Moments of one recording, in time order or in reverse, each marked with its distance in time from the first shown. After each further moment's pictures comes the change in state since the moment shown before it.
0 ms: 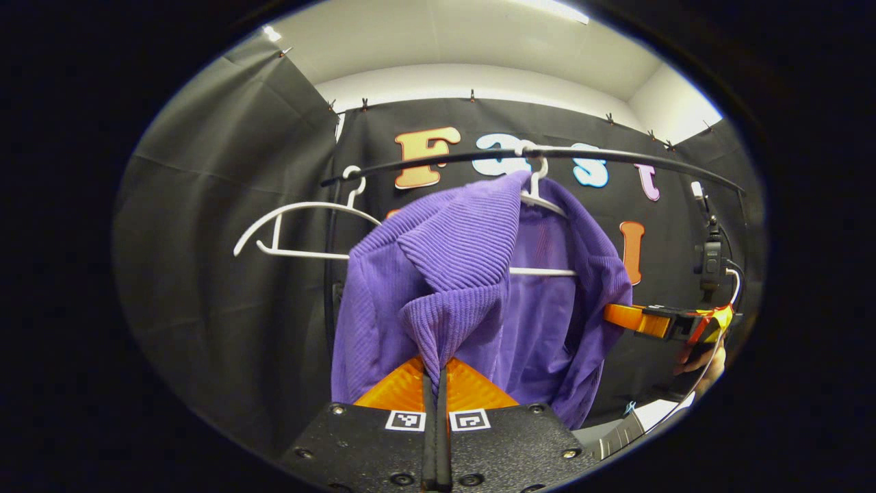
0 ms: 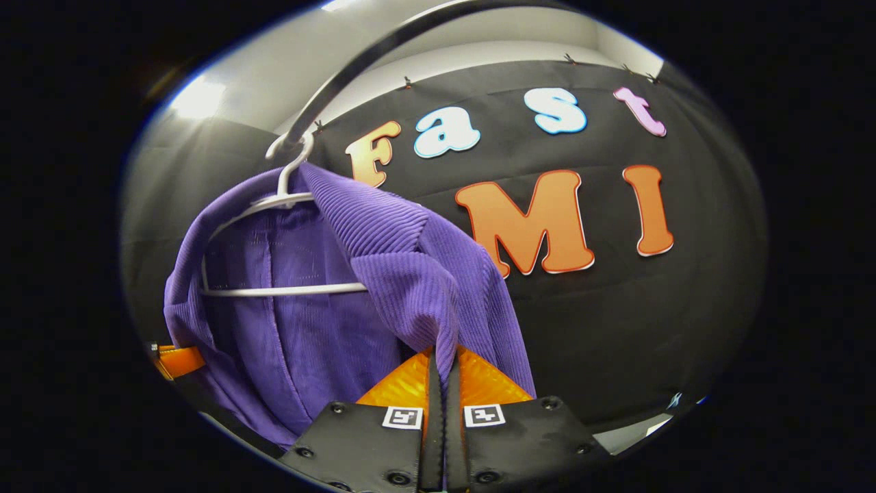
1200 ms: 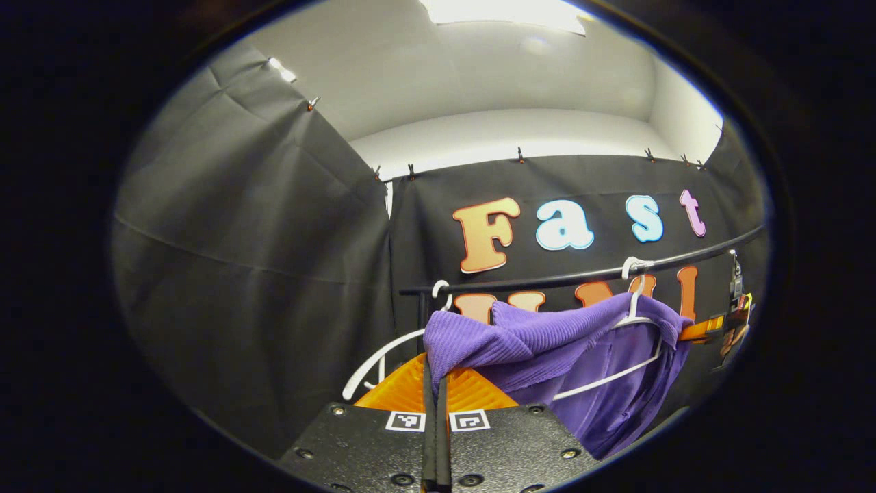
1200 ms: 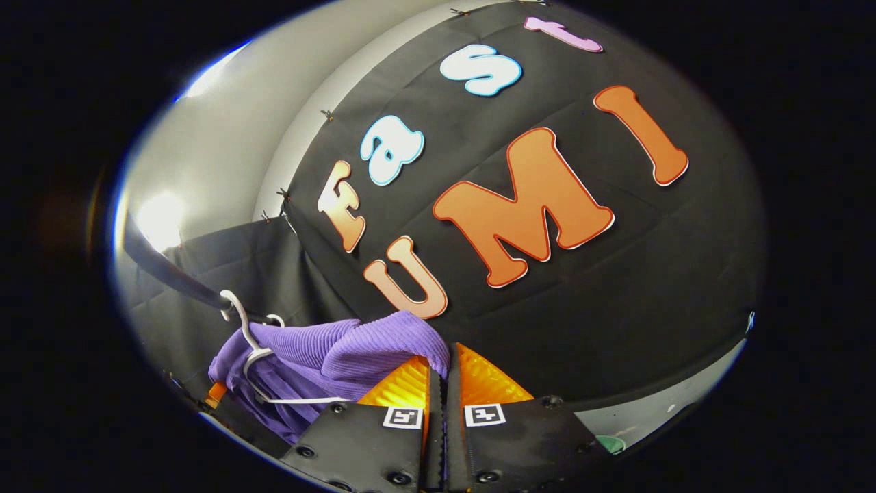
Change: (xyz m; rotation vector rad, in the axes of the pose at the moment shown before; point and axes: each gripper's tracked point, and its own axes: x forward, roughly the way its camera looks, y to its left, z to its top) left arm 0.016 0.125 0.153 0.084 -0.256 0.205; right arm 0.049 -0.065 0.103 0.399 0.008 0.162
